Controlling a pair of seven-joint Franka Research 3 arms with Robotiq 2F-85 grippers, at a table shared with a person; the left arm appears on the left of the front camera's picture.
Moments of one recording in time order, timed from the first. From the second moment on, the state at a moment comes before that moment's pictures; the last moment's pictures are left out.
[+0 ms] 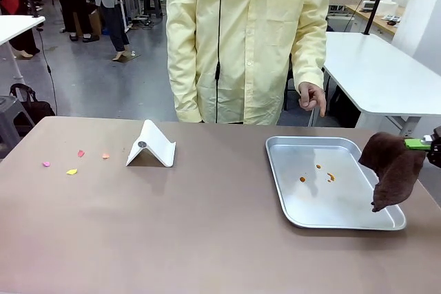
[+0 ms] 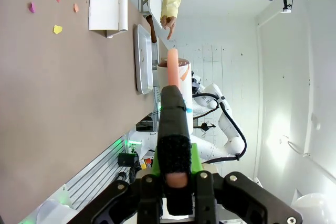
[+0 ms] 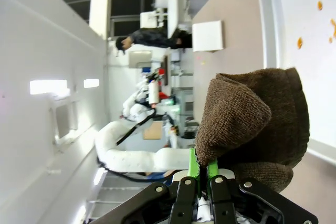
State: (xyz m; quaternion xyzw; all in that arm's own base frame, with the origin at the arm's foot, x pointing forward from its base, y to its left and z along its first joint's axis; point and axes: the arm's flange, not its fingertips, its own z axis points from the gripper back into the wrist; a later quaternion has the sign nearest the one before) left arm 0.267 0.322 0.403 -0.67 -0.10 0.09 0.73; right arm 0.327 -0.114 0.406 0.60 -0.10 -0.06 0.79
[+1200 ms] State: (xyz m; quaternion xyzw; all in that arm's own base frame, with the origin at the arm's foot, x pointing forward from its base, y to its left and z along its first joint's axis) left arm 0.266 0.322 0.403 -0.67 -0.10 0.09 0.73; right arm 0.464 -0.018 0.347 0.21 -0.17 -0.04 0.96
